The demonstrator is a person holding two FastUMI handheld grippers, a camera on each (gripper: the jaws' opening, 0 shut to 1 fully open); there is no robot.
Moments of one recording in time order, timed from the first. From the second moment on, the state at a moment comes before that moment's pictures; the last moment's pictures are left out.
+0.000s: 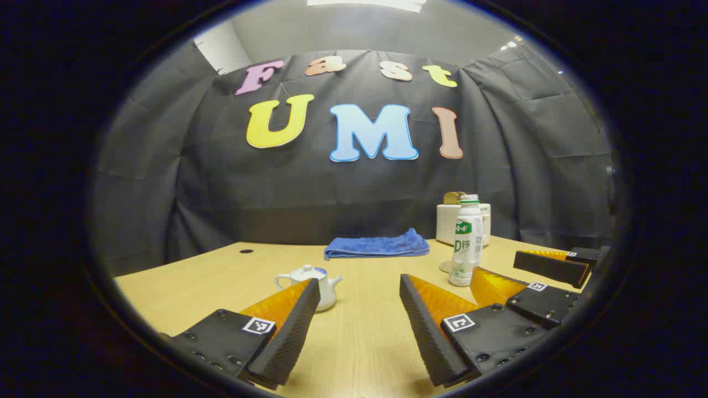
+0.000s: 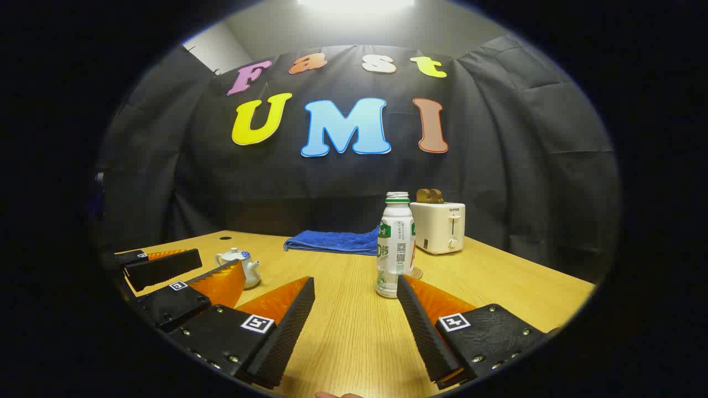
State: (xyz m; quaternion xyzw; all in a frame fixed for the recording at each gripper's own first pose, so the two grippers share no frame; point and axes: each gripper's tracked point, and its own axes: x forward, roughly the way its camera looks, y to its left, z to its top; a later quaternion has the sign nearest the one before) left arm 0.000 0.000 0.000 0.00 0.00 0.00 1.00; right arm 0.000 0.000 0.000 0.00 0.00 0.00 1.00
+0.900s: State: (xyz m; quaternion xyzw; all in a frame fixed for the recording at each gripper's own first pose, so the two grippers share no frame) left arm 0.015 0.038 -0.003 0.00 0.00 0.03 1.00; right arm 0.006 -0.001 0.000 0.00 0.00 0.01 1.00
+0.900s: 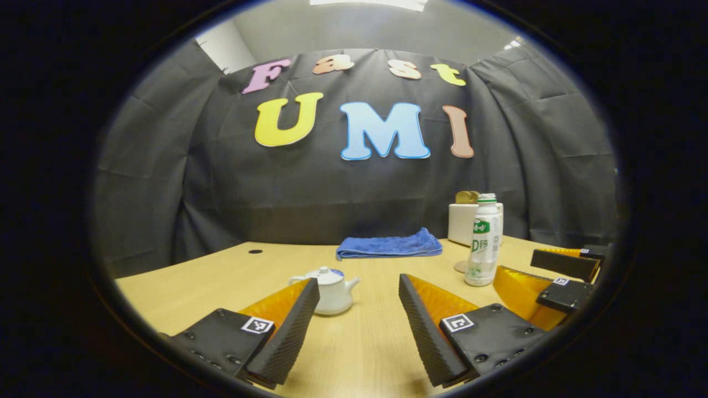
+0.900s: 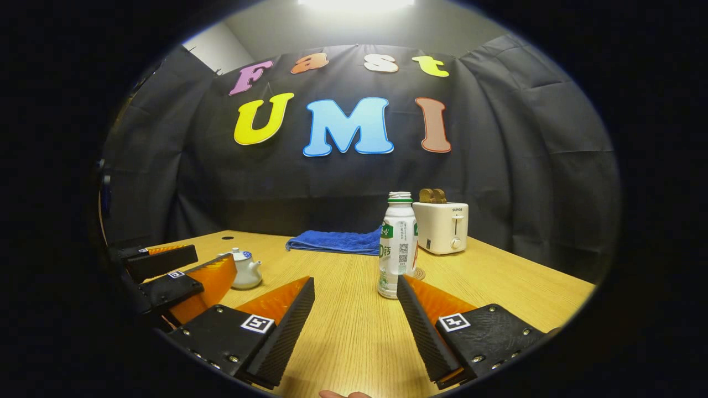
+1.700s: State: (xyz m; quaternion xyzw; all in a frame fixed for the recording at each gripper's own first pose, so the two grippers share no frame) left arm 0.138 0.096 -0.016 -0.03 0.05 0.03 1.00; right arm 0.017 0.002 0.000 0.00 0.00 0.02 1.00
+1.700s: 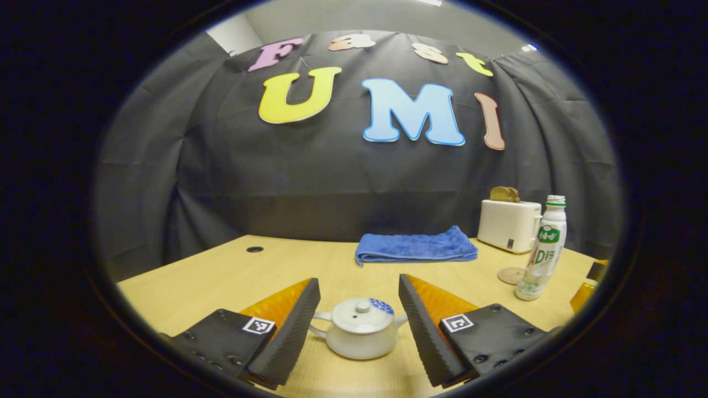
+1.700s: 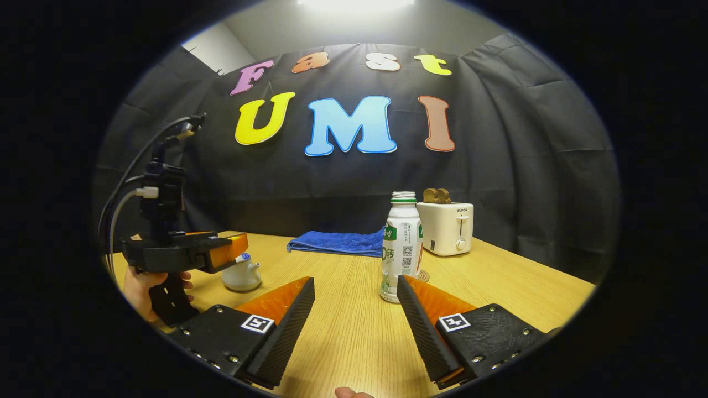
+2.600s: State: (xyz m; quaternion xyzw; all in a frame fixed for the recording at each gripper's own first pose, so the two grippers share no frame) left arm 0.162 0.092 -0.028 0.00 0.07 0.01 1.00; right arm 0.015 0.002 0.002 0.00 0.00 0.02 1.00
